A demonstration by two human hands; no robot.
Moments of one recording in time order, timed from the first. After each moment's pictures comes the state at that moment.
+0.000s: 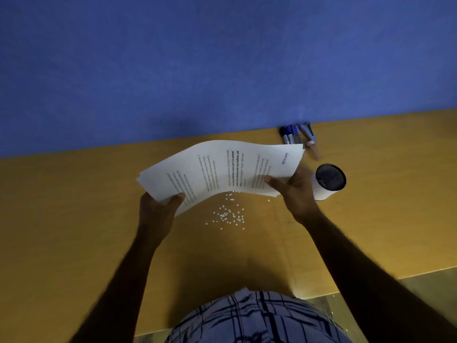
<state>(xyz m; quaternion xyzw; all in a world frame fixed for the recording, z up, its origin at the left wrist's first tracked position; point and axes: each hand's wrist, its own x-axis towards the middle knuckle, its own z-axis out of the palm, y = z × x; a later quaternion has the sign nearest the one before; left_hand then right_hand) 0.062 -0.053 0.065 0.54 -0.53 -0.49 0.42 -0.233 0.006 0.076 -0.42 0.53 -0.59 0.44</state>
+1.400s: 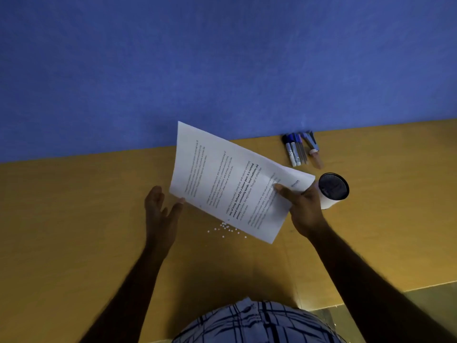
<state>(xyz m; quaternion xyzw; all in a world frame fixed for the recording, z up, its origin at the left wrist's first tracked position) 0.059 -0.059 0.026 0.60 -0.43 -0.51 0.44 -0.244 0.009 0.057 -0.32 0.49 -0.66 0.47</state>
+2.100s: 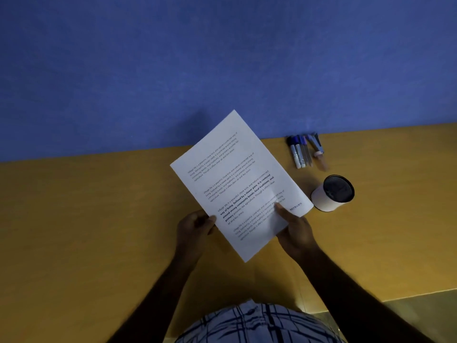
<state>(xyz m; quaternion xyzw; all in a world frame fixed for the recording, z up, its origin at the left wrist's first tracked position) 0.021 -0.018 0.029 0.59 -0.47 -0.55 0.35 -0.210 0.037 0.026 -0.07 0.45 -0.67 0.59</state>
